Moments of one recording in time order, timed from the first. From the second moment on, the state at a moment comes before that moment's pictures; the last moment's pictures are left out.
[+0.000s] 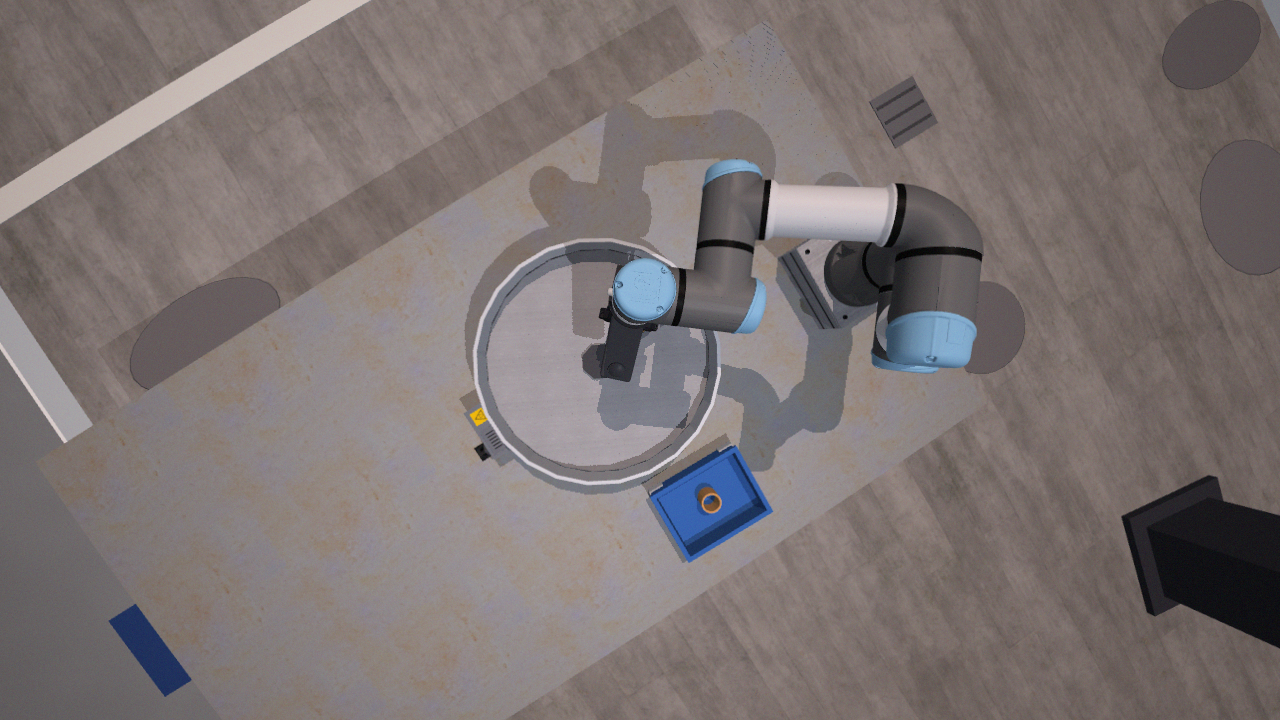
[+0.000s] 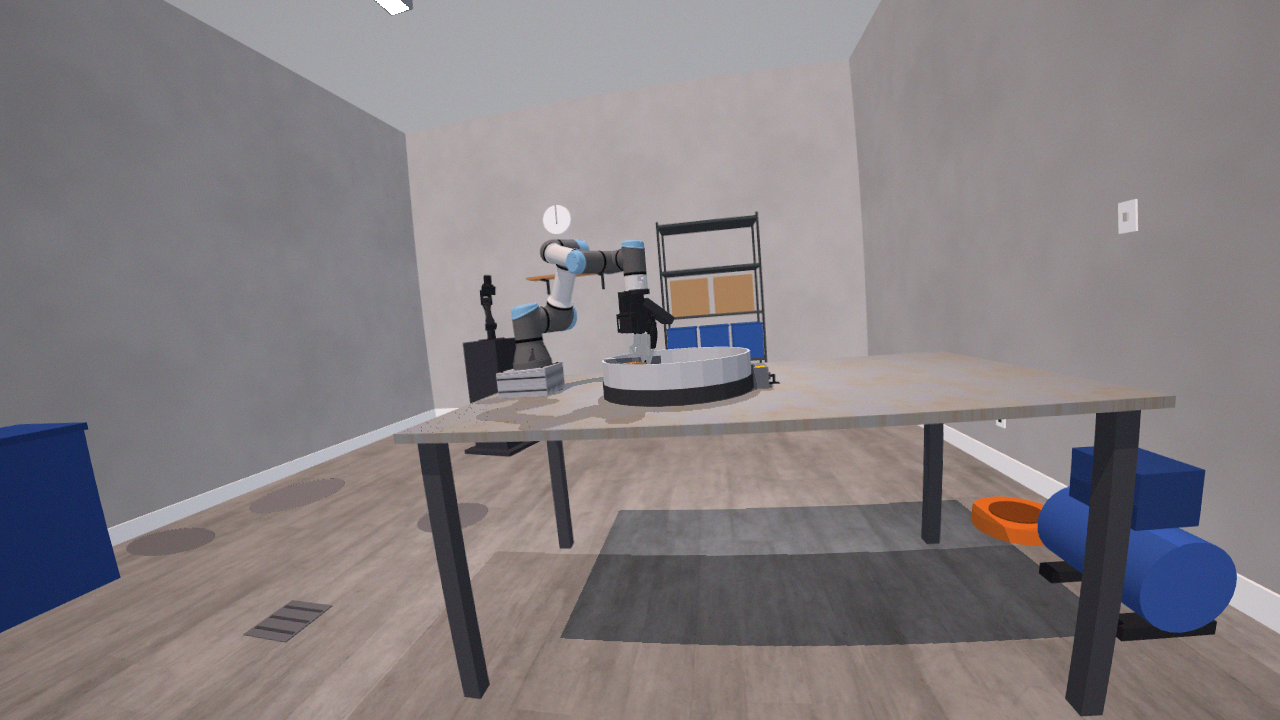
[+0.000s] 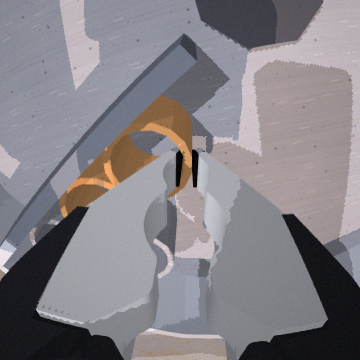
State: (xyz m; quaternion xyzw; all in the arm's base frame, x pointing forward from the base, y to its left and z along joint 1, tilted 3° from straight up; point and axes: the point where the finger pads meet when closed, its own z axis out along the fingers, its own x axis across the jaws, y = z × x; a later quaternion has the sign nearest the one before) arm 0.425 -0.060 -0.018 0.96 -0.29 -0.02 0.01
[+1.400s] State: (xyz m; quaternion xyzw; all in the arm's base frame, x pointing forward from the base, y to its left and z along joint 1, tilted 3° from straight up) arm 0.427 -0.060 0.005 0.96 -0.29 -0.02 0.01
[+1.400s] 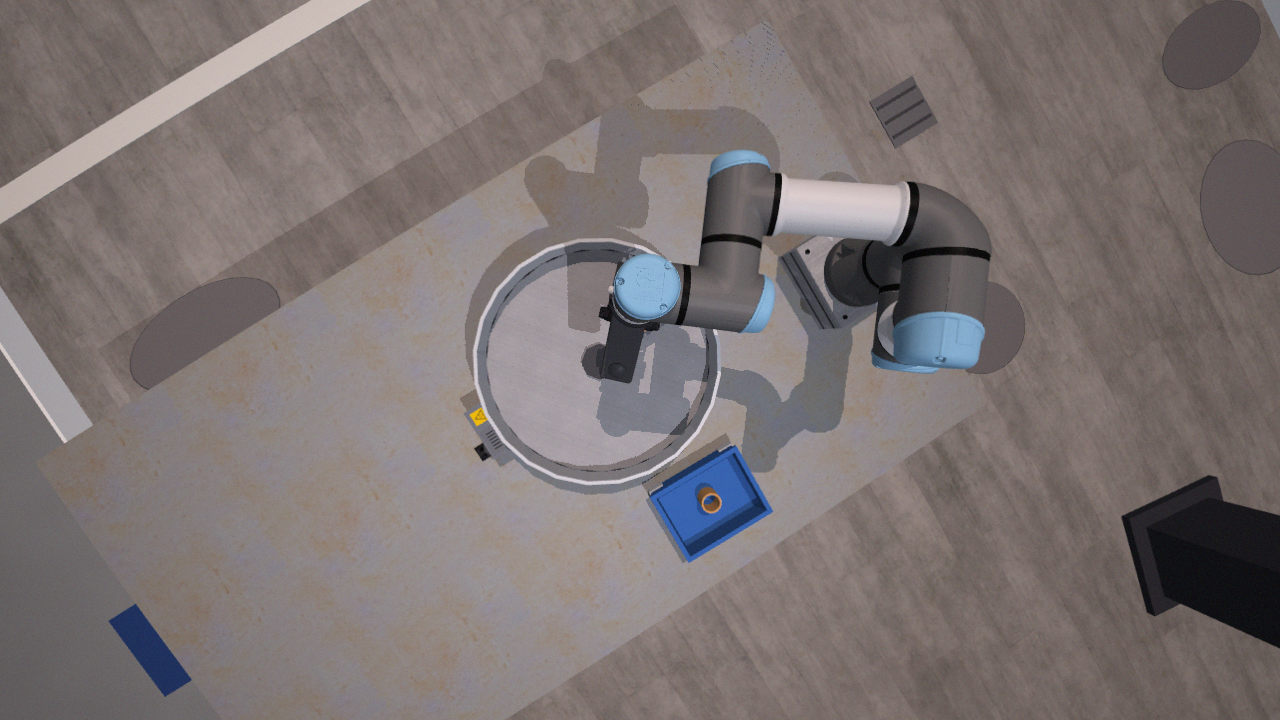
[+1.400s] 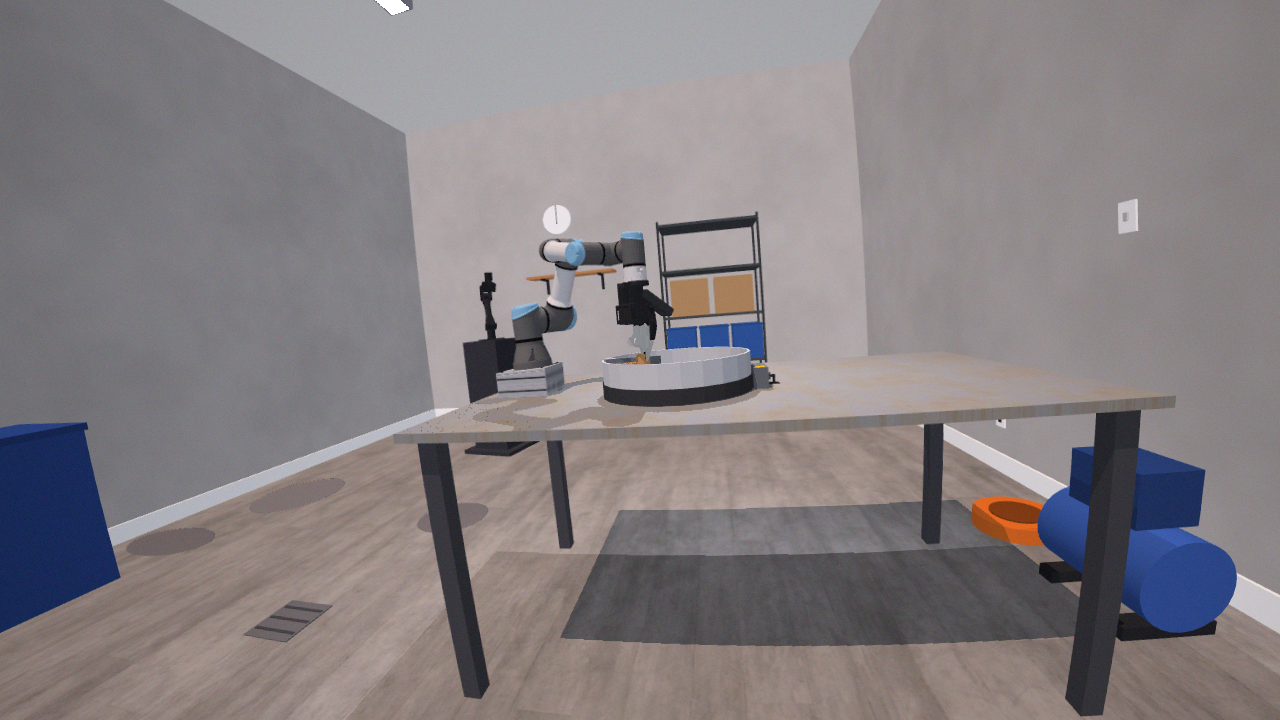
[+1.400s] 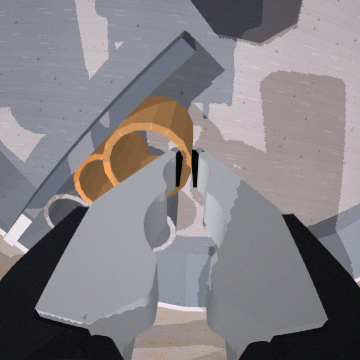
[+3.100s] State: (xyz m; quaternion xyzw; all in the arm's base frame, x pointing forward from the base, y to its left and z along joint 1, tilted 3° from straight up) arm 0.430 -0.060 0.064 0.96 -0.29 -0.03 0.01
